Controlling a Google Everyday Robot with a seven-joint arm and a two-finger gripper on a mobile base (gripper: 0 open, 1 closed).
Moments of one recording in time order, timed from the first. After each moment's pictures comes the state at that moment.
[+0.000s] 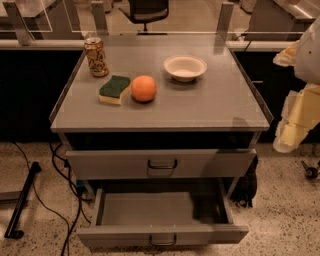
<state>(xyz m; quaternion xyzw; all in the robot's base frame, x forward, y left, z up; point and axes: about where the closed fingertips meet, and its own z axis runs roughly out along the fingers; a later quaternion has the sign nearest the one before) 0.438 -0.216 0.980 -0.60 0.78 -0.04 0.17</state>
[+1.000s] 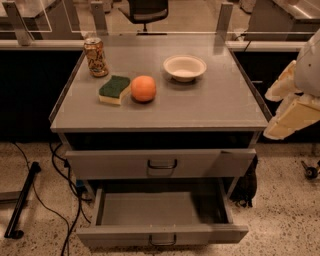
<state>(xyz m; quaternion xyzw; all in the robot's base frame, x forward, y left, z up) 0.430 -0.215 0.968 -0.60 0.78 -0.03 0.17</state>
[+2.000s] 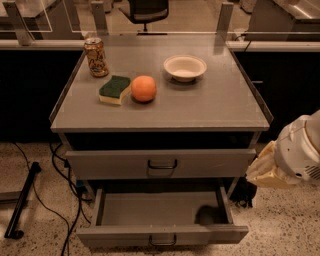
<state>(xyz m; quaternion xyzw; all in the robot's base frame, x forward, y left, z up) 0.369 -0.199 0.857 -0.57 0.80 0.05 0.17</state>
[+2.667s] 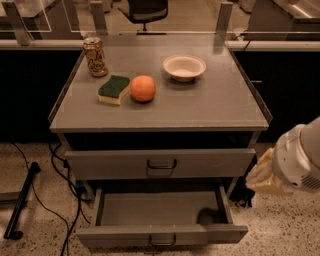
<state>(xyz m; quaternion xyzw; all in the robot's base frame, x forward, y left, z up) 0.364 -0.204 0.842 -0.57 0.80 0.04 0.16</state>
